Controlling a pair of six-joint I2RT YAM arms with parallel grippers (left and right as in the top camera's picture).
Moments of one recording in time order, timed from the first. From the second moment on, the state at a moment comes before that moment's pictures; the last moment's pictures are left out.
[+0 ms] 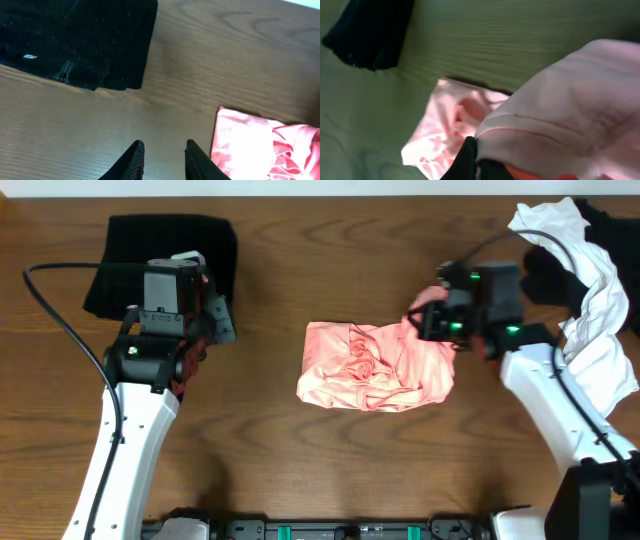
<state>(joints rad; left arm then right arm) -0.13 1.28 1.20 -0.77 -0.04 -0.31 0.18 1.54 1.05 -0.38 -0.45 0.32</state>
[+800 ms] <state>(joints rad) -0.13 1.28 1.20 -0.79 -0.04 -0.30 0.56 1.66 1.08 -0.16 -0.25 0.41</state>
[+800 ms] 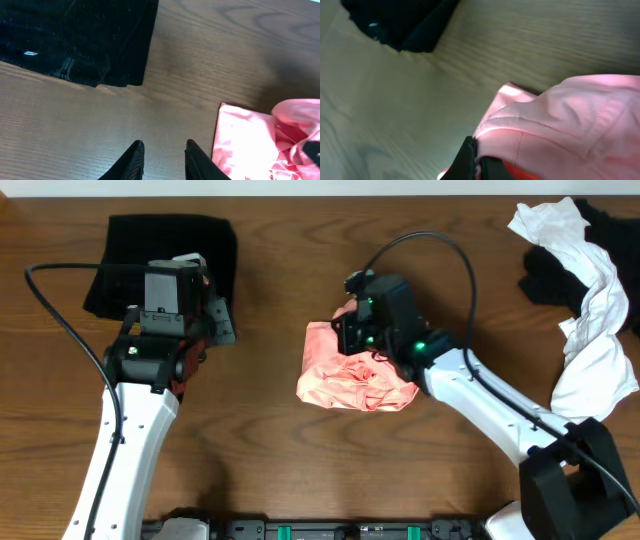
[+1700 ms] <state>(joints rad) -0.13 1.28 1.20 -0.78 -0.06 -0.30 0.77 1.80 1.08 -0.11 -0.24 0.42</state>
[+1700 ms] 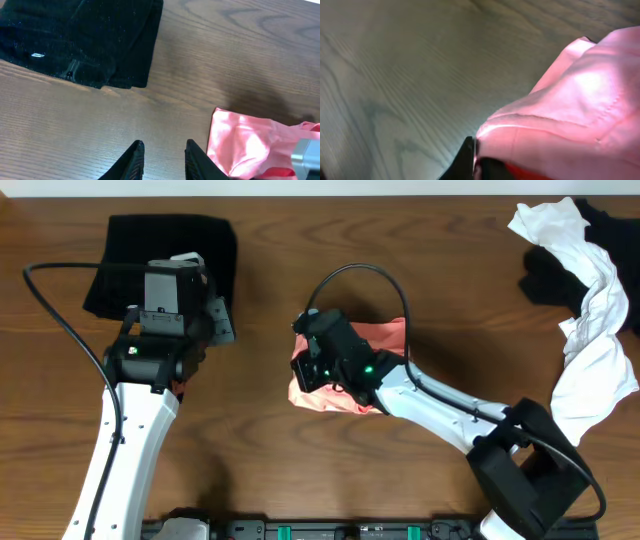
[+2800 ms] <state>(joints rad) -0.13 1.34 1.20 -0.78 -0.05 -0.30 0.57 1.73 1.35 -0.52 -0.23 0.36</state>
